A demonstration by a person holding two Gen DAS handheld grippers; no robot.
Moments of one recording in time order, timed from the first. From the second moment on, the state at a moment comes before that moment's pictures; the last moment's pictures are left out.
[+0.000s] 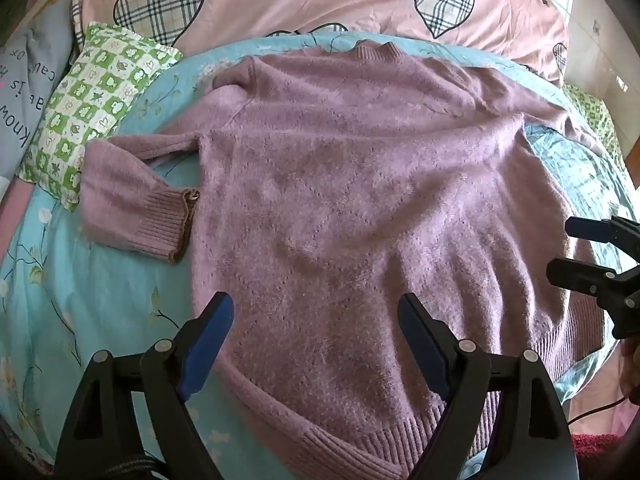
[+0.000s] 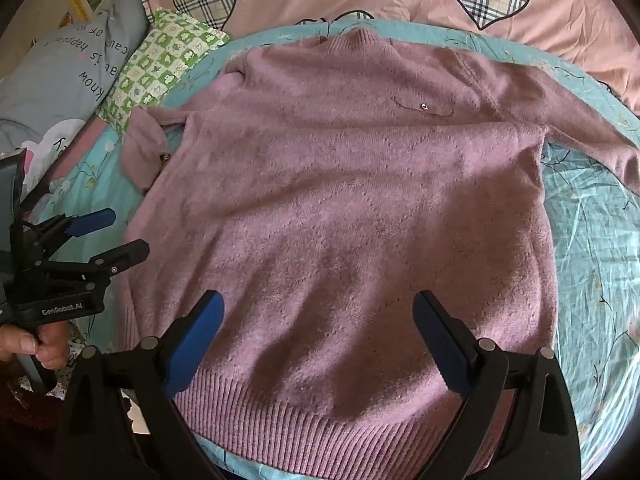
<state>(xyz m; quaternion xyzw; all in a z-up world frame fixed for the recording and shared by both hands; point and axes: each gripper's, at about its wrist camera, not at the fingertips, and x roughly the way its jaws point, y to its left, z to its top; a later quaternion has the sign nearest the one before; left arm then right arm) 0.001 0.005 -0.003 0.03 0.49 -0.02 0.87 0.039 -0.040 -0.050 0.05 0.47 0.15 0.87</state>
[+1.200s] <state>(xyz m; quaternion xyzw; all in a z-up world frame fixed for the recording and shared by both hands) 0.010 -0.012 -0.010 0.02 0.51 -0.03 0.86 0.035 -0.050 -0.048 0.05 0.47 0.15 0.87</state>
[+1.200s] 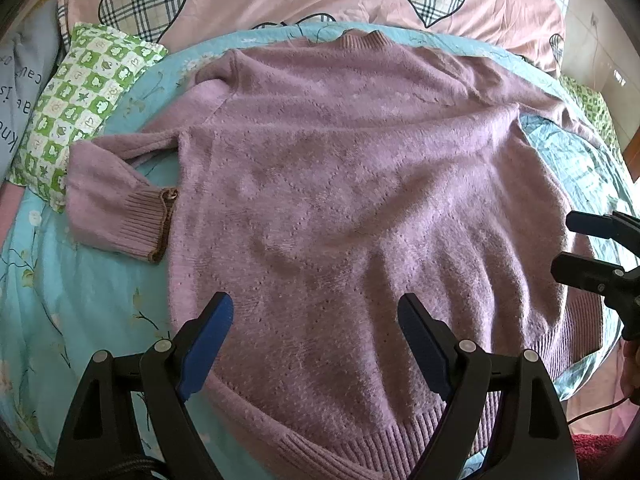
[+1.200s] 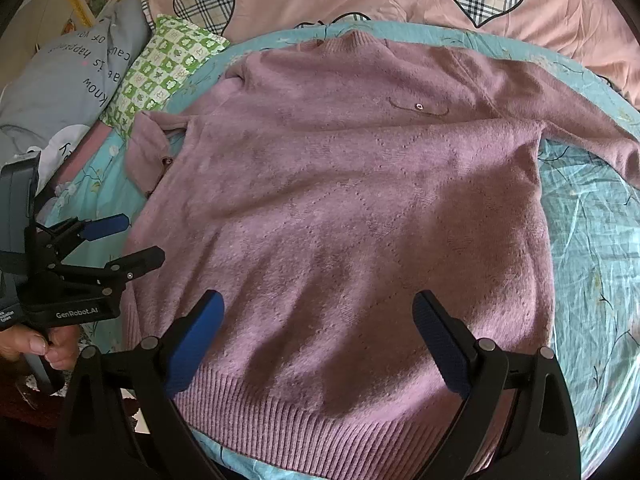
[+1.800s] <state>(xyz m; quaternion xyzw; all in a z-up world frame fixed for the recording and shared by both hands) 0.025 -0.017 -0.019 0.01 0.52 -0.04 0.85 0.051 -0.057 -0.055 0.00 0.46 0.13 0.88</state>
